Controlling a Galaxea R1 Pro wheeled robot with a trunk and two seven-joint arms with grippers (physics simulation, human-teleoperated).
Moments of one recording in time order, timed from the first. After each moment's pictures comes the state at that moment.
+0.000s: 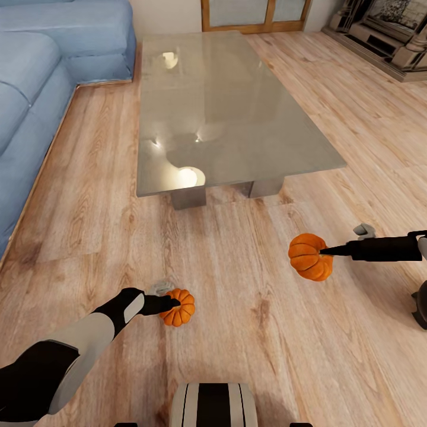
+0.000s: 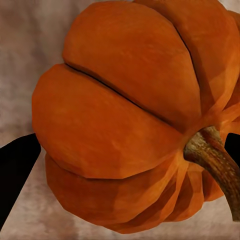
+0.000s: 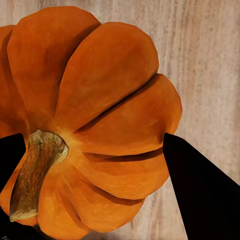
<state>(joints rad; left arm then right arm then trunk) -0.99 0.03 -0.30 -0.18 0.48 0.50 -0.21 -0.91 -0.74 0.21 -1.15 -0.48 1.04 0.92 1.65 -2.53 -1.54</state>
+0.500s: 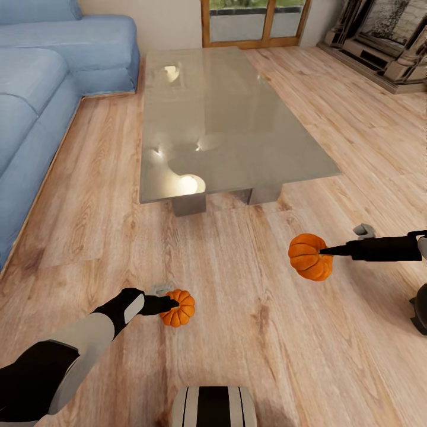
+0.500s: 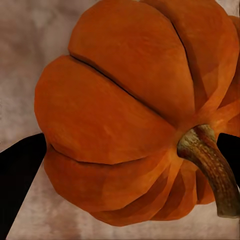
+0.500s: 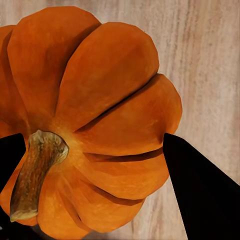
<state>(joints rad) -0.99 0.03 -0.30 -0.18 0.46 0.50 -0.21 -0.91 -0.74 0.21 -1.15 -0.48 1.04 0.92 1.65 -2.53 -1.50</state>
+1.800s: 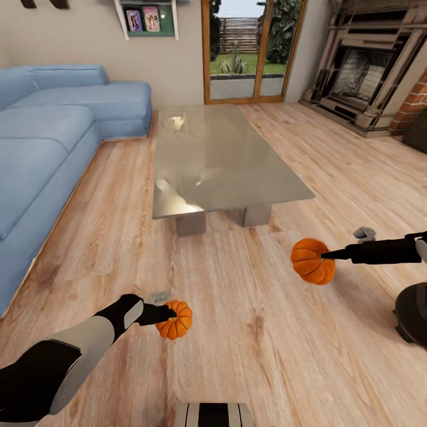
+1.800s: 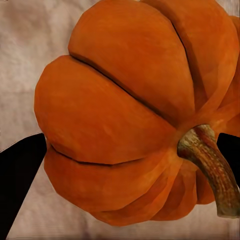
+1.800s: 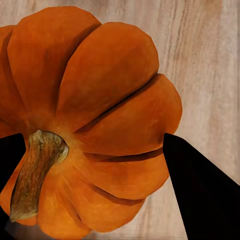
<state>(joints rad) -0.99 0.03 -0.30 -0.11 0.45 0.52 -0.21 -0.91 -0.74 0.22 -1.13 -0.42 1.04 0.91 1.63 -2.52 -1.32</state>
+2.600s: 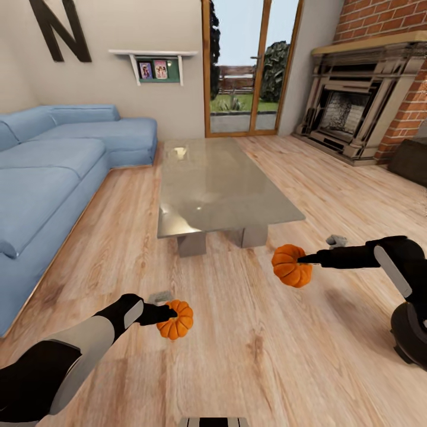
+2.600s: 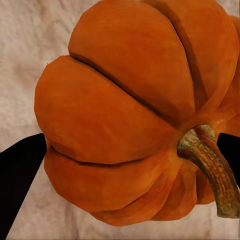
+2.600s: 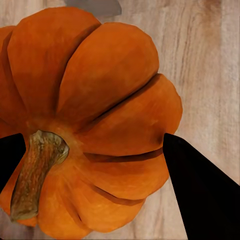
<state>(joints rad) -0.99 0.03 -0.30 -0.11 0.45 0.52 -0.22 -0.91 -0.56 0.23 -1.07 -0.43 1.05 0.69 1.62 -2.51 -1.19</state>
